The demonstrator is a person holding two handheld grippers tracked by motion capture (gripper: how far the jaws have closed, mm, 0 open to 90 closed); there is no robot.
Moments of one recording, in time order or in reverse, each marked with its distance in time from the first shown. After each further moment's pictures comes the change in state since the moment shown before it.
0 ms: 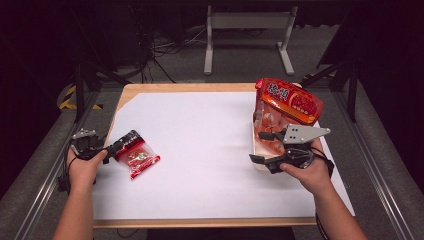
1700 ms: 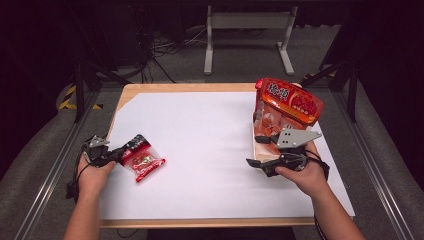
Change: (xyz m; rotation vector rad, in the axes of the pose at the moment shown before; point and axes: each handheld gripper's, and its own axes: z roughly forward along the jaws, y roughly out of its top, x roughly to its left) left arm -0.033 -0.018 0.003 0.069 0.048 0.152; right arm 0.005 -0.006 0.010 0.057 -0.001 -0.041
